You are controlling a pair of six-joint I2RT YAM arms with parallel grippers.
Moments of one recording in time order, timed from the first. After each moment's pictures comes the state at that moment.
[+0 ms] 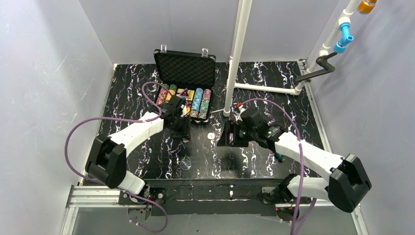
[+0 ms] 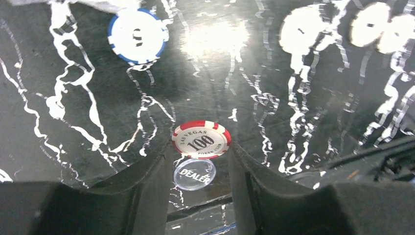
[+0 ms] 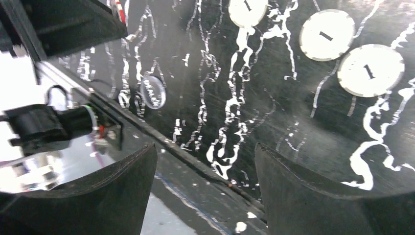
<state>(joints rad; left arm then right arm) -0.54 1.50 1.02 -0.76 0.09 -0.48 0.77 1.16 0.75 -0.38 -0.22 0.70</state>
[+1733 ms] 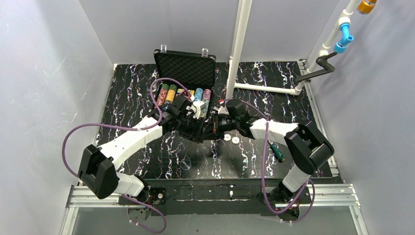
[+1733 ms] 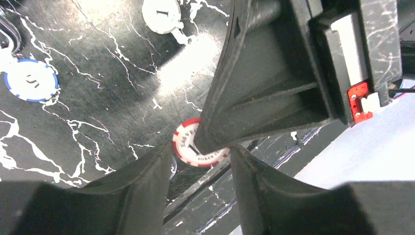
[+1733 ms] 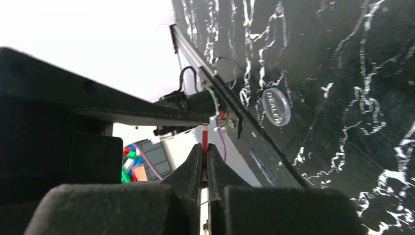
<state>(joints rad) -0.68 1.37 1.08 -0.74 0.30 -0.24 0.72 1.64 0.88 0.17 -0.78 1.17</state>
